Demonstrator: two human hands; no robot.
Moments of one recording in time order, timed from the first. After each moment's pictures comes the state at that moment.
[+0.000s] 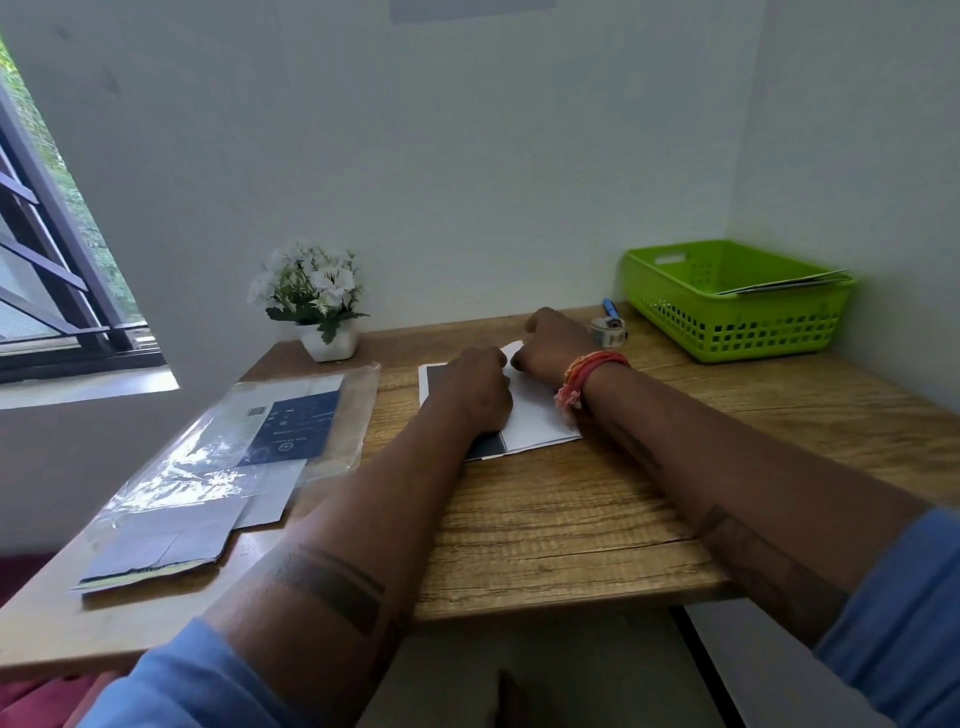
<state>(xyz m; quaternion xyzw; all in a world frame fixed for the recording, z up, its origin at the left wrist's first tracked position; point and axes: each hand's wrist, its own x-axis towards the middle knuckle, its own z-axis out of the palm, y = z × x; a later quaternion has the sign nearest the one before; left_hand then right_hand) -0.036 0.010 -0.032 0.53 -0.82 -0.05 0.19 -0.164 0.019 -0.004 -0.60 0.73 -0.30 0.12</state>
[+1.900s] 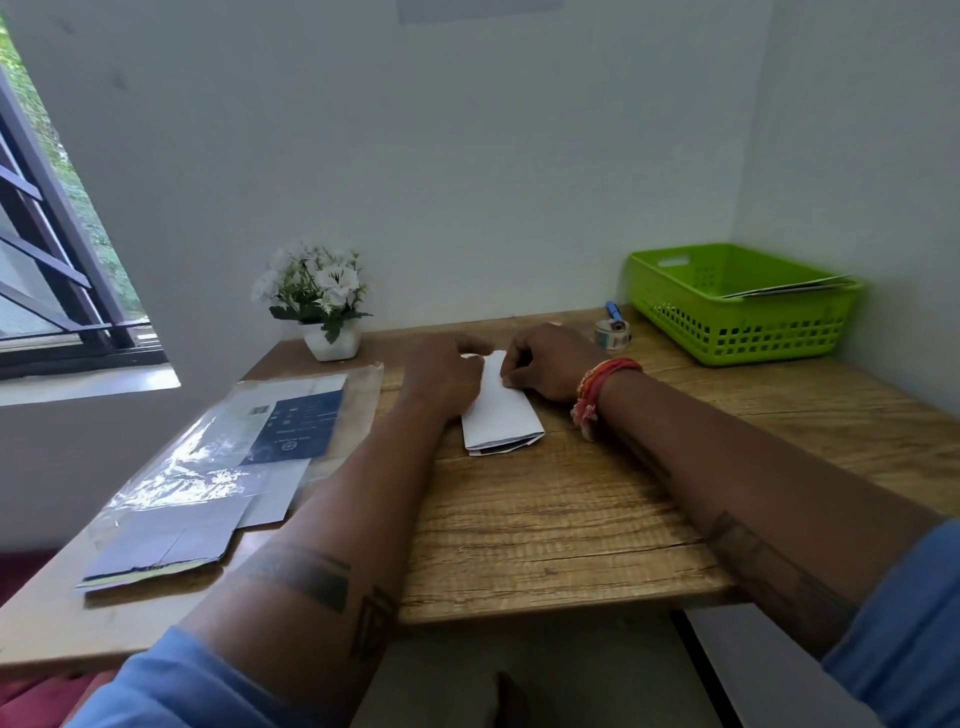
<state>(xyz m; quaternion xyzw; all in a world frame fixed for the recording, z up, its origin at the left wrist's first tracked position) -0.008 -0.003 -0.023 0.56 -0.74 -0.17 0.35 -0.170 0.023 -0.010 -0.73 0.63 -0.24 0.11</state>
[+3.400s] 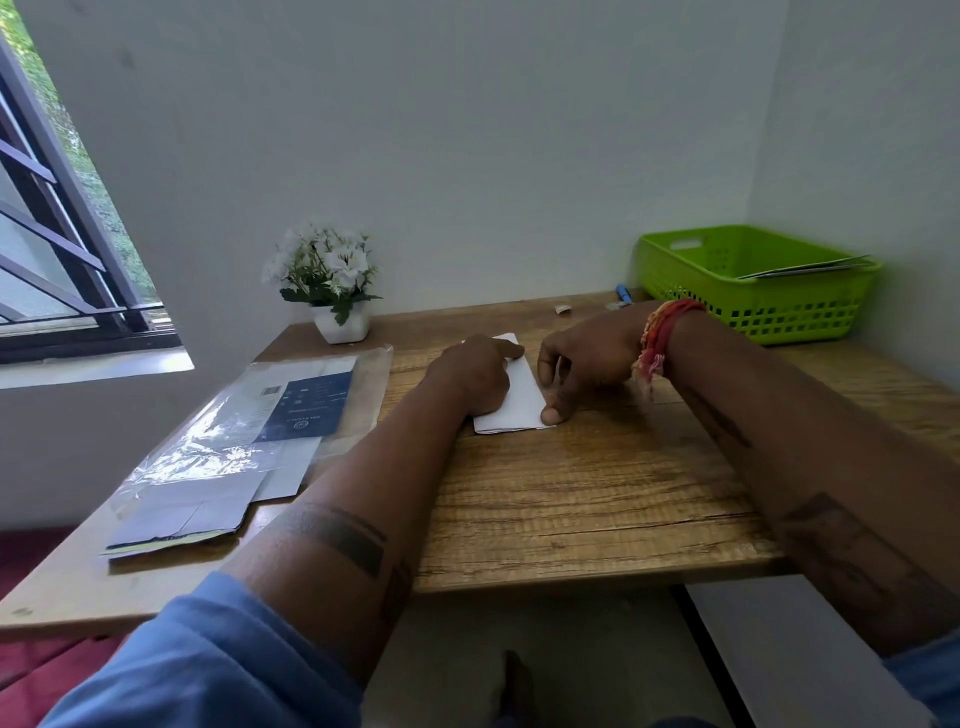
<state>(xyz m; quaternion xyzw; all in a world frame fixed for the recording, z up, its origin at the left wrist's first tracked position) -0.022 -0.023 -0.043 0.52 -0.84 -0.06 0.13 -0.187 0.057 0.029 -0.76 0.62 0.05 0.19</state>
